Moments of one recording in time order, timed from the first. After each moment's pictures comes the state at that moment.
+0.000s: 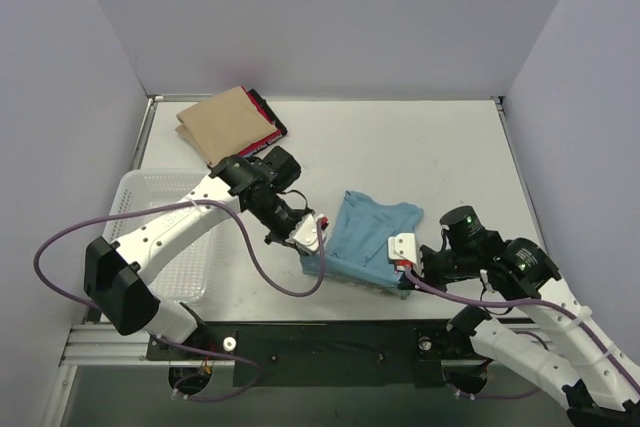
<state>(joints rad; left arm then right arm) -0.75 1.48 1.36 -1.21 0.74 1.38 0.66 0.71 0.86 -1.10 -0.56 -0.71</state>
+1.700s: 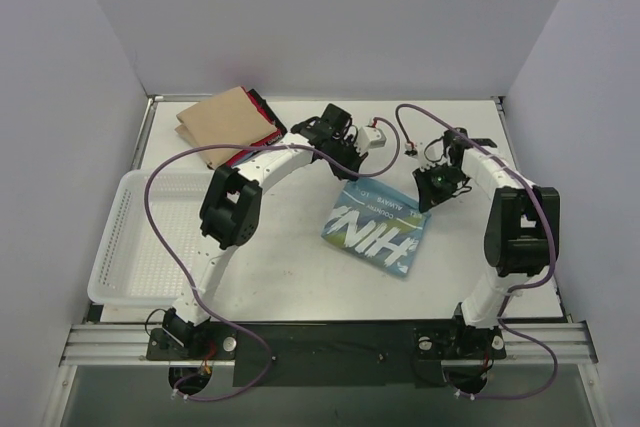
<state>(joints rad) -0.65 2.36 2.06 -0.63 0.47 0.40 0.02 1.76 1.21 -0.84 -0.36 -0.52</state>
